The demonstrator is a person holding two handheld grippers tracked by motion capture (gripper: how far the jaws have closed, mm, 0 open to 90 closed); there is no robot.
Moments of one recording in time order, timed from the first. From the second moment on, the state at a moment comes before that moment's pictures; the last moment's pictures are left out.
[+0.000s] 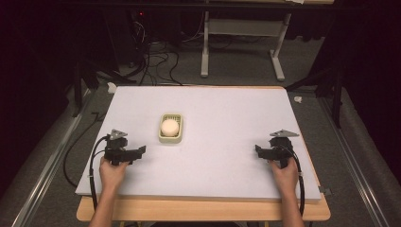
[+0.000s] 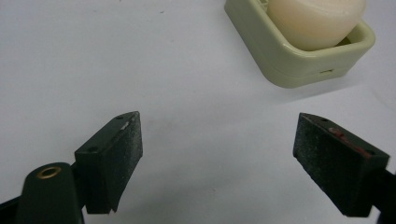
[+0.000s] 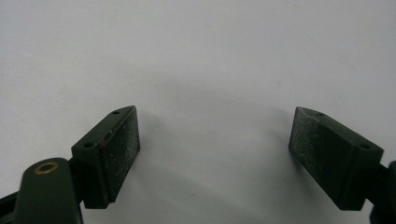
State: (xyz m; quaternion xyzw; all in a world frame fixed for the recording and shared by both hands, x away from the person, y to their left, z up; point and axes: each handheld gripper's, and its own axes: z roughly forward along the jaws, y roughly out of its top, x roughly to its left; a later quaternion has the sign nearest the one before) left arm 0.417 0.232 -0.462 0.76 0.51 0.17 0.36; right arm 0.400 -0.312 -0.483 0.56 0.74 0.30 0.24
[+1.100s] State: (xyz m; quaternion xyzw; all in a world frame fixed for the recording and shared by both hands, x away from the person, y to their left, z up) left arm 0.433 0.219 -0.485 0.77 0.52 0.20 0.33; right arm 0.400 -0.312 -0.483 0.56 0.74 0.30 0.24
